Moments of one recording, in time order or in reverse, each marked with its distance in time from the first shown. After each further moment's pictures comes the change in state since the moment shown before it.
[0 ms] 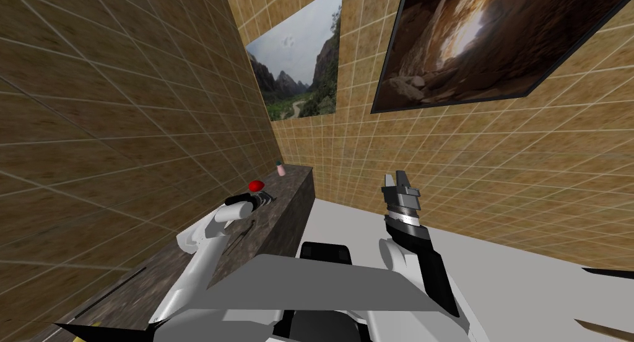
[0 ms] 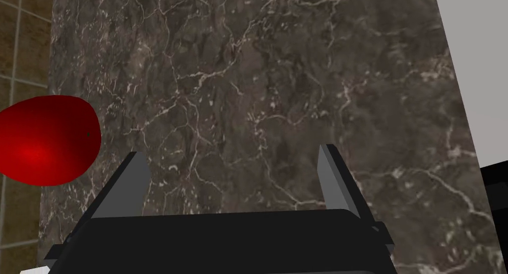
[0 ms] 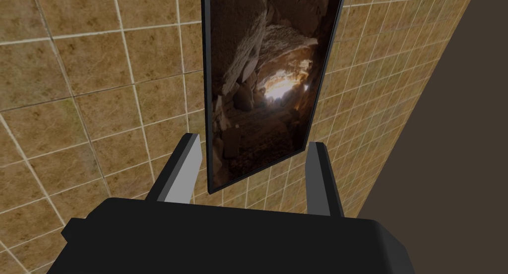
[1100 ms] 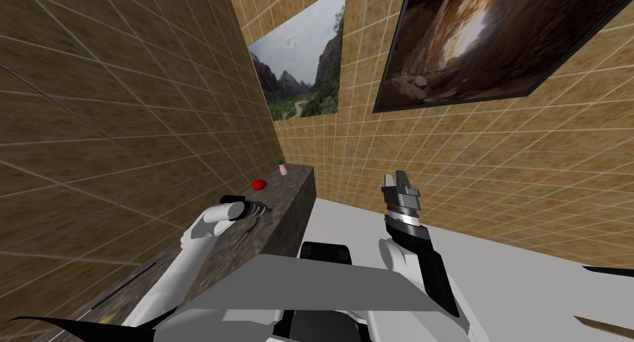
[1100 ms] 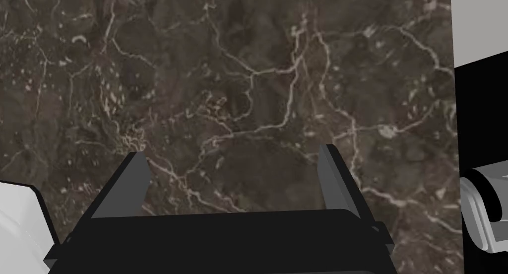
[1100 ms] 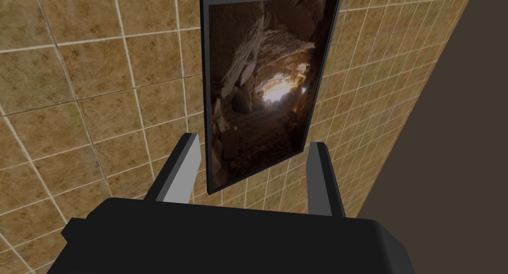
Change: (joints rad) left arm 0.031 0.119 0.036 0.065 0.183 0.293 0.140; right arm 0.000 0.000 0.000 0.000 0.000 0.000 0.000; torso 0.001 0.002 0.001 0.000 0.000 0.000
